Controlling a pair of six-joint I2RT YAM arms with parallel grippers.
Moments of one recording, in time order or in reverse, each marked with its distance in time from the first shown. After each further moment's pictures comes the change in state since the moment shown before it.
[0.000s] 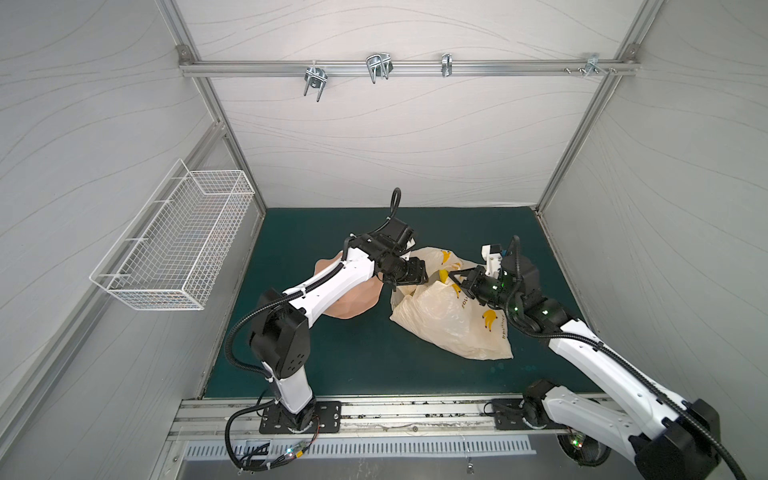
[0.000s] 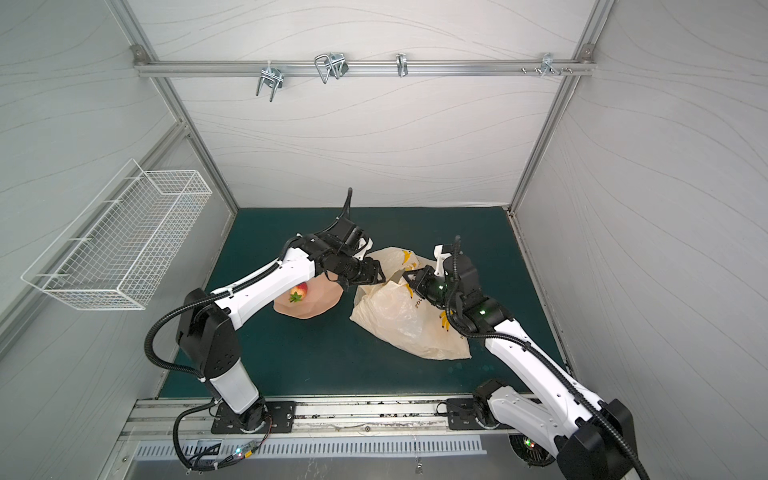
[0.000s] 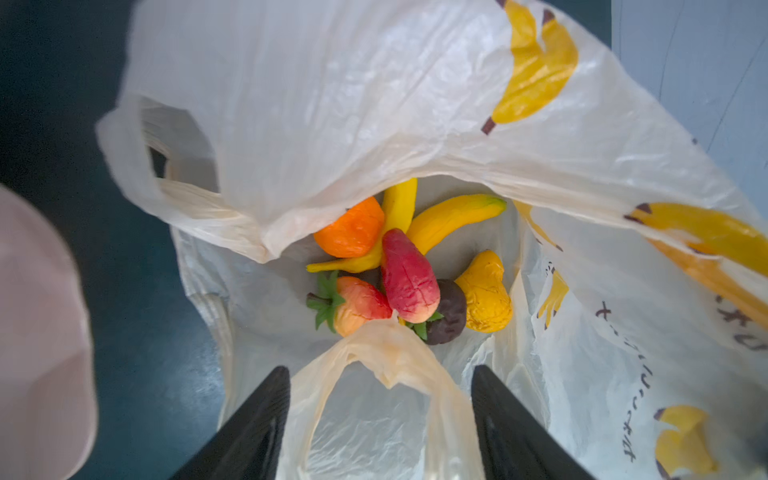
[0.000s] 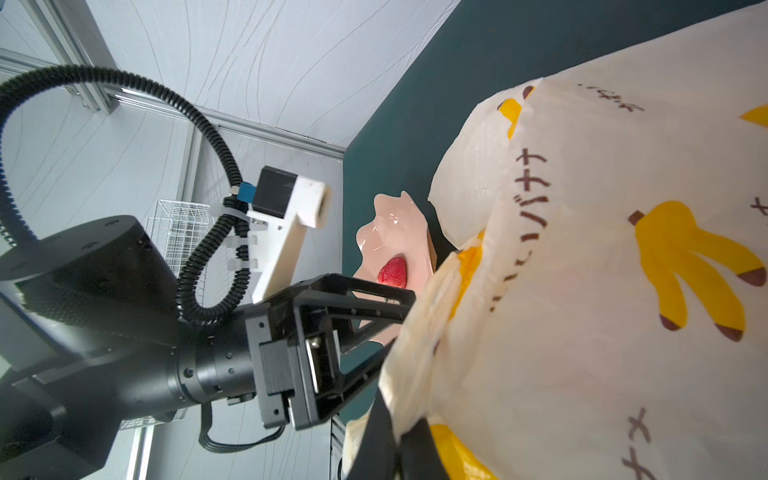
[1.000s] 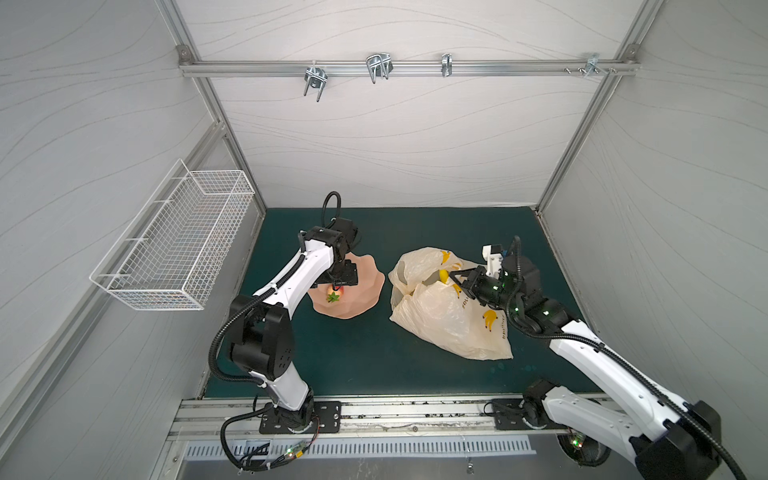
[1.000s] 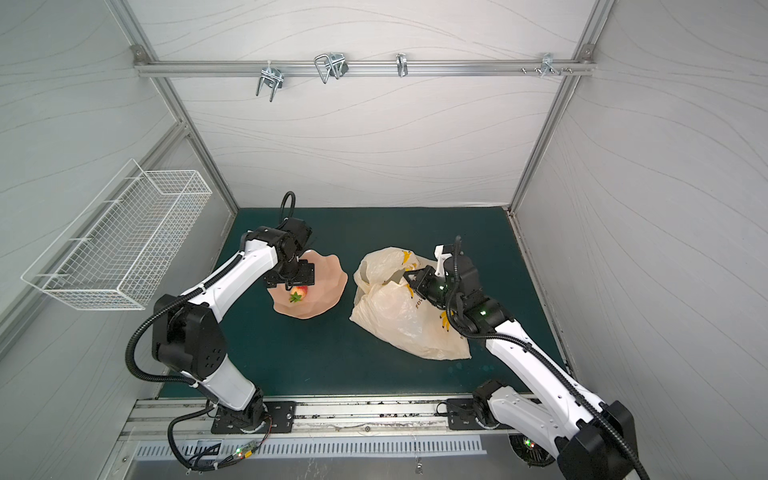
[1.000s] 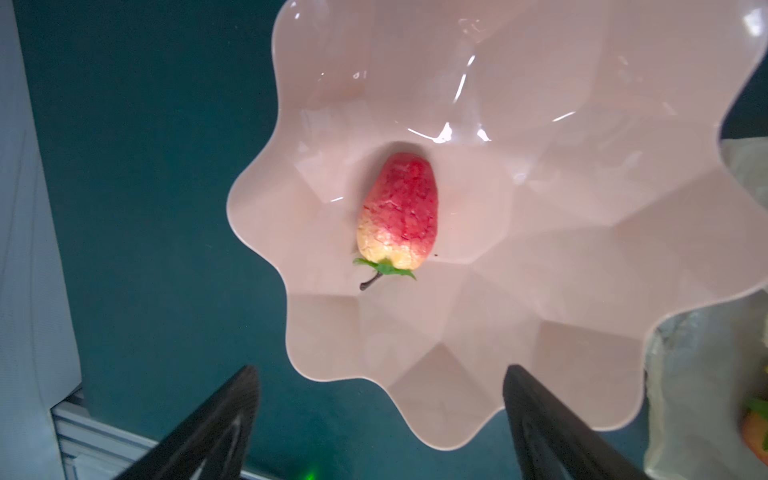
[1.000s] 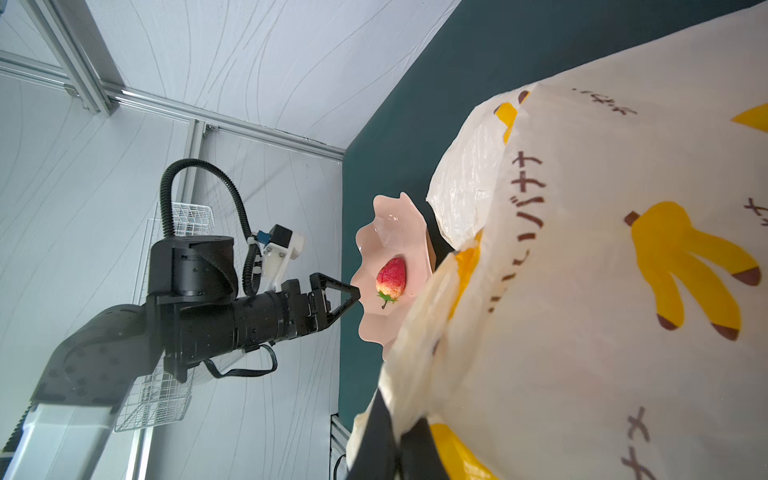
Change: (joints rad) left arm 0.348 -0.037 -0.084 -0.352 -0.549 0.118; right arm 0.000 -0.008 0.000 -0.008 0.004 0.000
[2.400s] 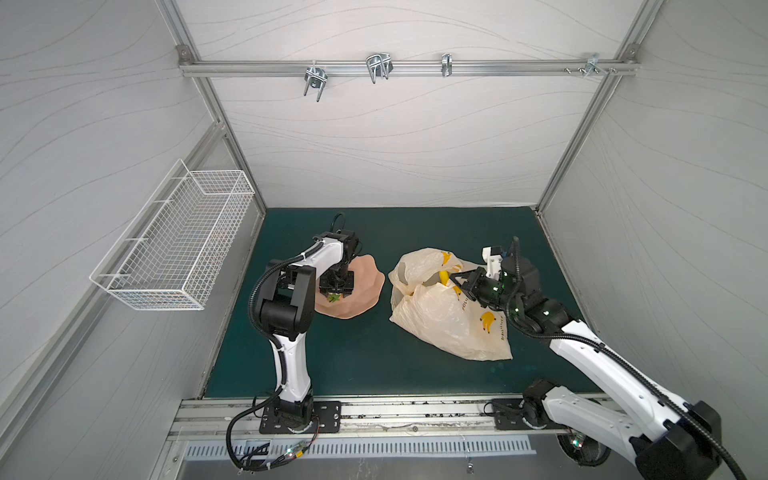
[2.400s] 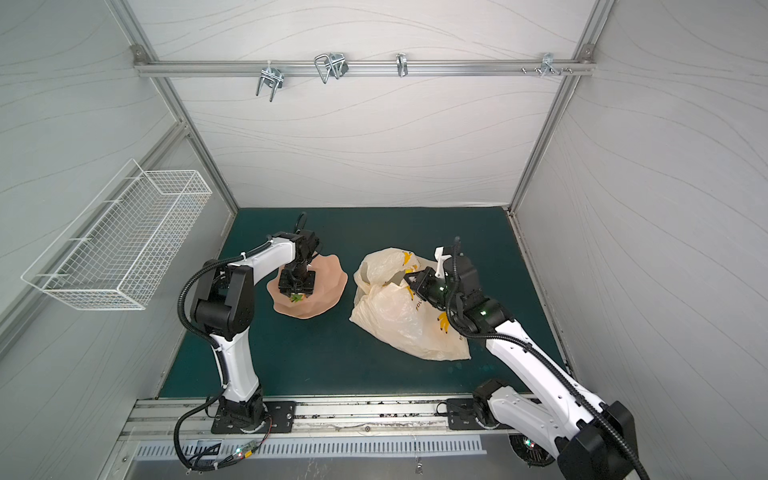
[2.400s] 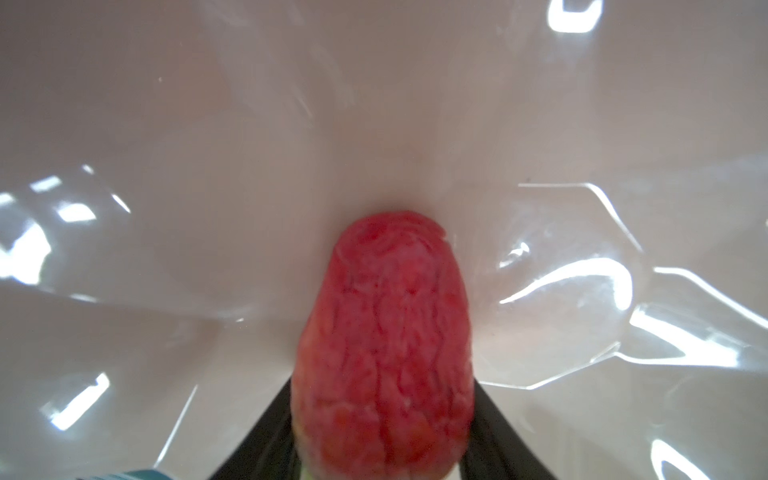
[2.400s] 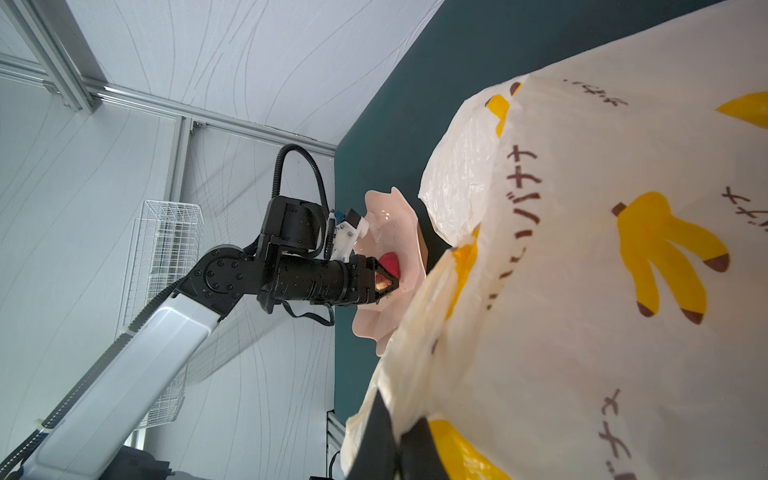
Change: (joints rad) left arm 0.059 0.305 0.010 0.101 0.072 0.140; right arm 0.000 -0.001 0.000 -0.029 0.000 0.000
